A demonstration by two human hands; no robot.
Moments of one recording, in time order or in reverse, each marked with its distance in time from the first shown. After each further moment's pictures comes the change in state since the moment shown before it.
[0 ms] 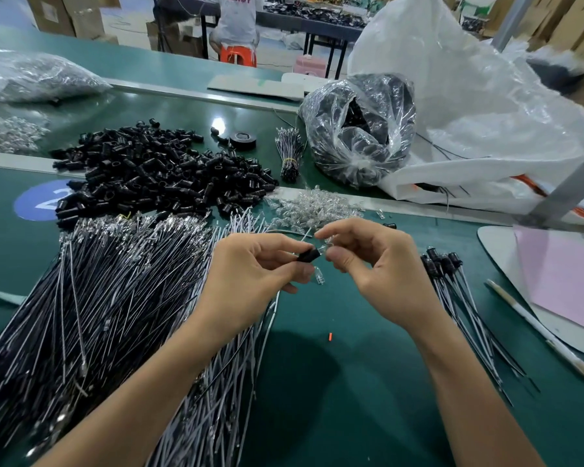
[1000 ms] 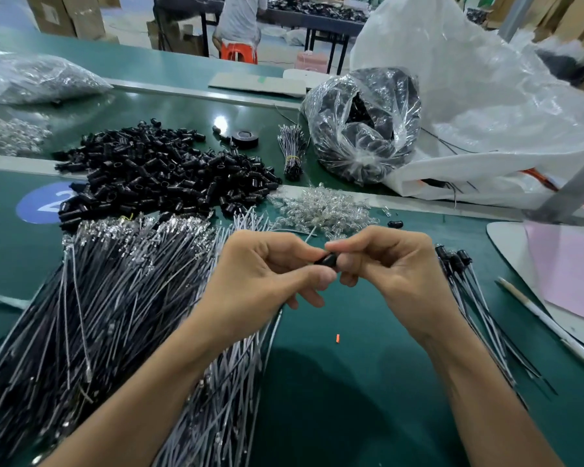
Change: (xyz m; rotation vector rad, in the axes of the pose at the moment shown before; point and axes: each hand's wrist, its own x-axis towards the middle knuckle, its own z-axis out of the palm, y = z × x) left_hand -0.006 0.014 -0.001 -0.110 -0.122 0.028; right_hand -0.006 0.003 0.001 0.441 -0.006 0.007
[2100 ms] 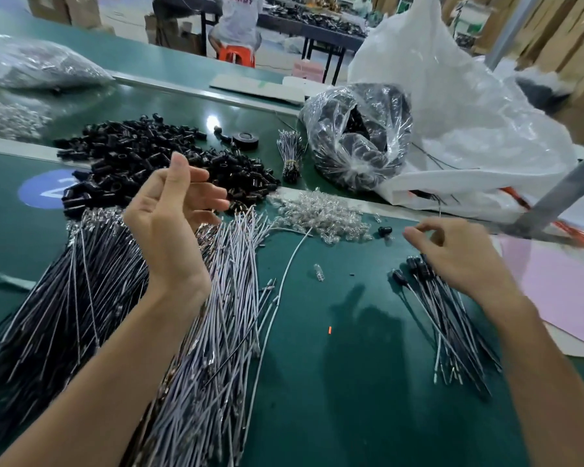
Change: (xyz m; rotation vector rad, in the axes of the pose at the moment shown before) left_hand 0.006 0.011 -0.042 -0.259 0.756 0.232; right_hand 0.015 -0.013 -0.088 -1.197 0.188 0.300
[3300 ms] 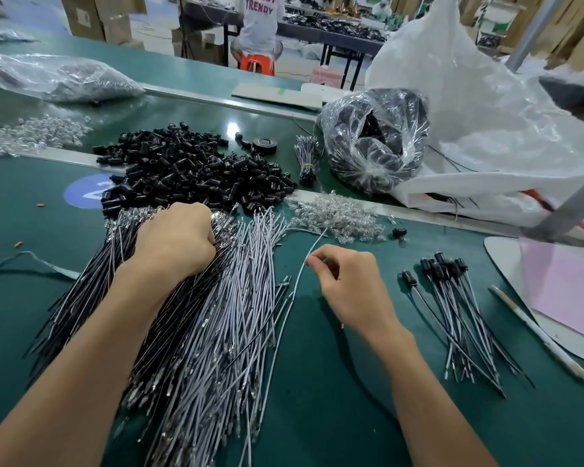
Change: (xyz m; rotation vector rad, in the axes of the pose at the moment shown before) left_hand 0.028 0.019 -0.028 1.788 -0.507 -0.110; right_hand -0.051 -0.093 0.082 0.412 -0.096 -0.230
